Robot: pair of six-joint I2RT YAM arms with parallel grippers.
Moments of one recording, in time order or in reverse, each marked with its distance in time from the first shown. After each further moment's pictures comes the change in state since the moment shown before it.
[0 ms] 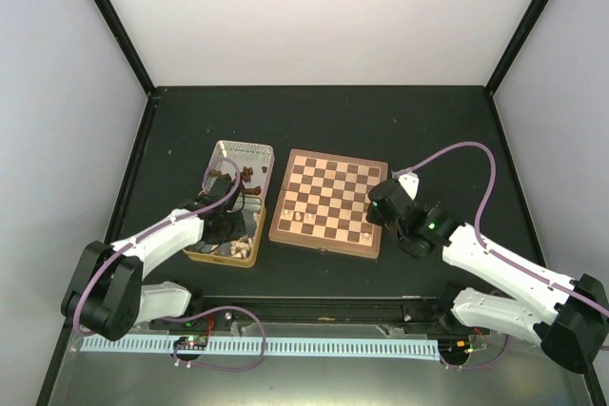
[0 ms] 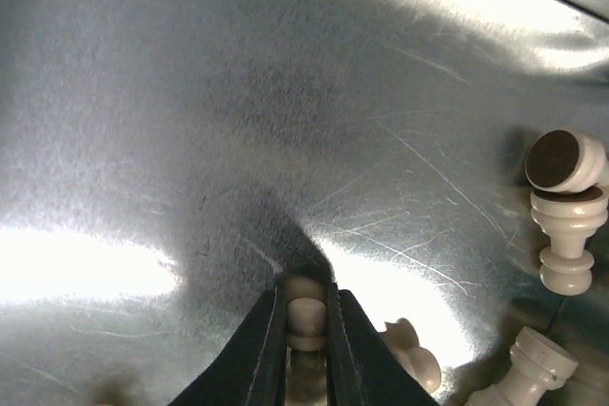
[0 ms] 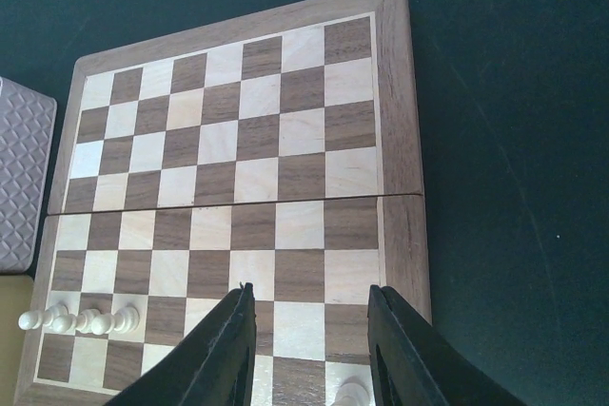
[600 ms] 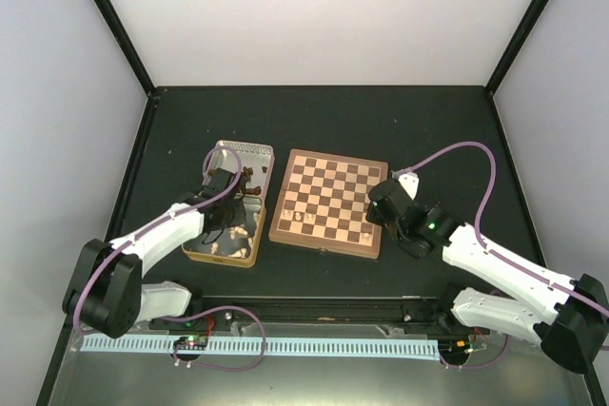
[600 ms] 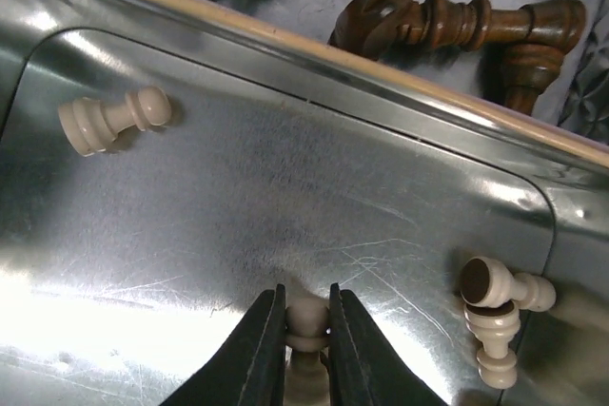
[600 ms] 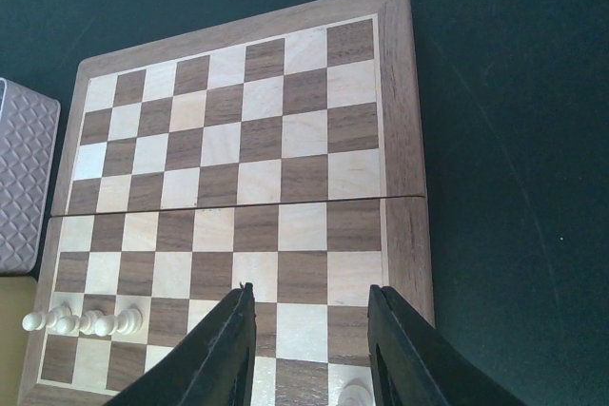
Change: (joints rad) left arm 0.005 0.007 0.069 0.055 -0.106 0.033; right arm 0.000 0.000 0.000 0.006 0.000 0.000
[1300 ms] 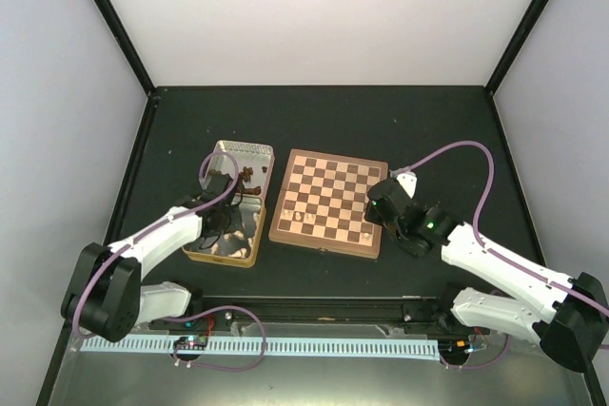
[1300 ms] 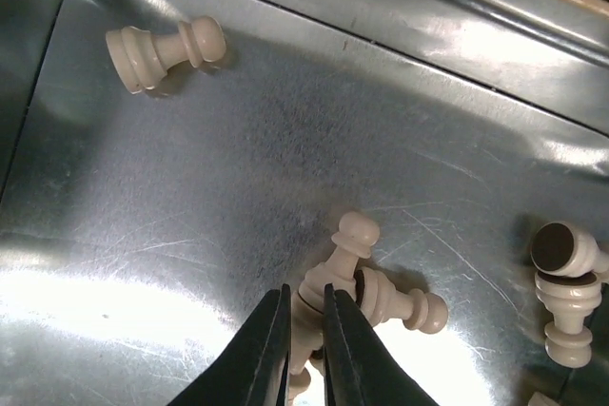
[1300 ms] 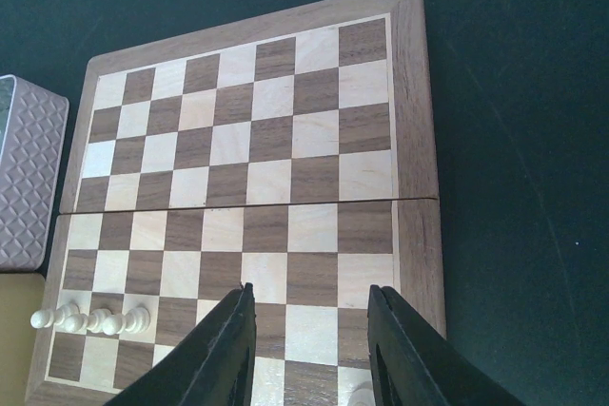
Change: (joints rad) left arm 0.013 -0.019 -0.037 -0.045 -0.008 -0.008; right arm 0.000 0.008 0.000 0.023 -0.010 -0.008
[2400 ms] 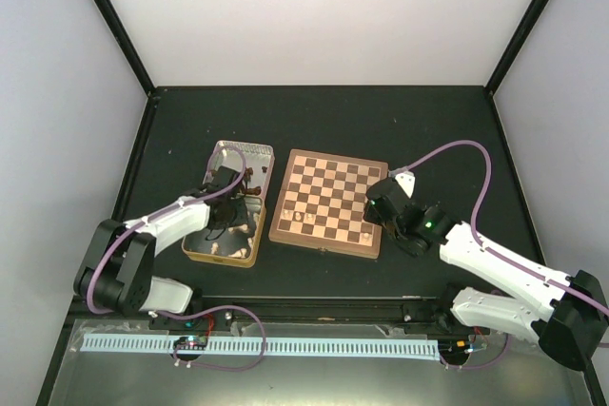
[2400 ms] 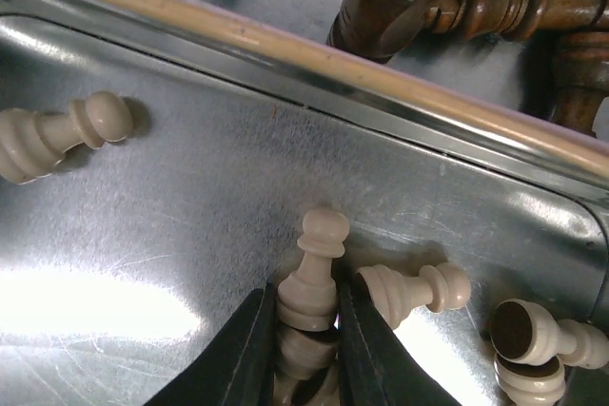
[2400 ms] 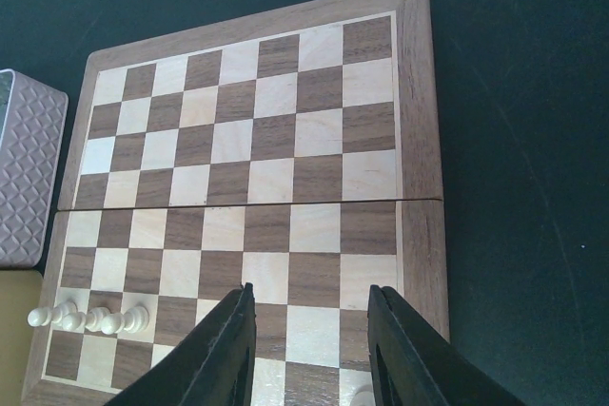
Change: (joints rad) left arm 0.014 0.152 0.044 0.106 0.053 0.040; right arm 0.000 0.016 0.000 0.011 -0.005 -0.012
